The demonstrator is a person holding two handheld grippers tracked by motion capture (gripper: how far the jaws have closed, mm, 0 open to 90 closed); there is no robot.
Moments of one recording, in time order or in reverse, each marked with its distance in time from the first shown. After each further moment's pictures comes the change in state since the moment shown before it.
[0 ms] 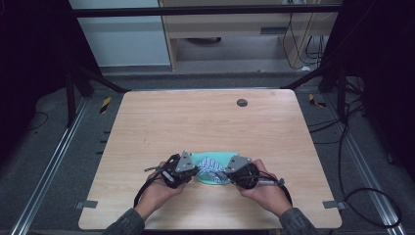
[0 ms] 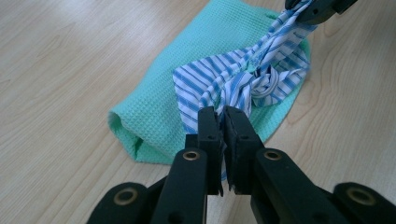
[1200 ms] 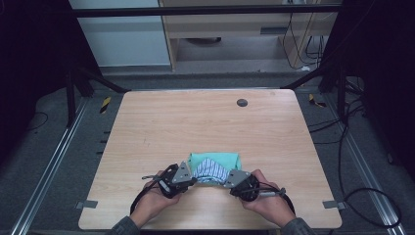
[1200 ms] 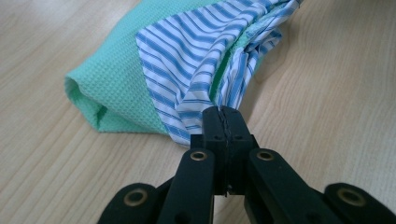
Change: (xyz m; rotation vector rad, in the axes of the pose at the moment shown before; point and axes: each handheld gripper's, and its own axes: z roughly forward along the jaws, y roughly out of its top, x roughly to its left) left arm -0.012 -0.023 -0.002 0.032 -0.064 0.051; right arm 0.026 -0.014 -0.006 0.027 0.035 -0.099
